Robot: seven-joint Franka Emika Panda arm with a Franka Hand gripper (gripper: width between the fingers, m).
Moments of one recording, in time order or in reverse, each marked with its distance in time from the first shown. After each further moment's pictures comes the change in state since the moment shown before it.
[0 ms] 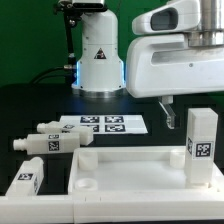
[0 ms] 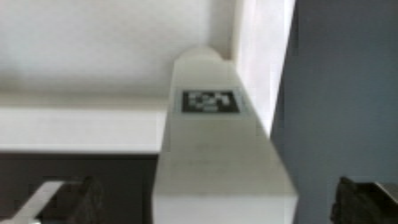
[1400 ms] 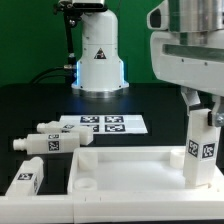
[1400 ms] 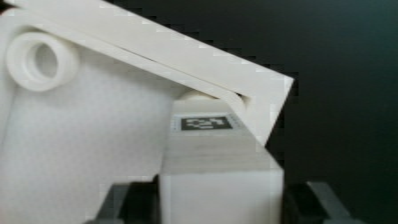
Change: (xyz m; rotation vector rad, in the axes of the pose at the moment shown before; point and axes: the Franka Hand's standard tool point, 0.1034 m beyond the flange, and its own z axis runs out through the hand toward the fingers) arm 0.002 -0.003 0.000 0.081 -0.019 1.278
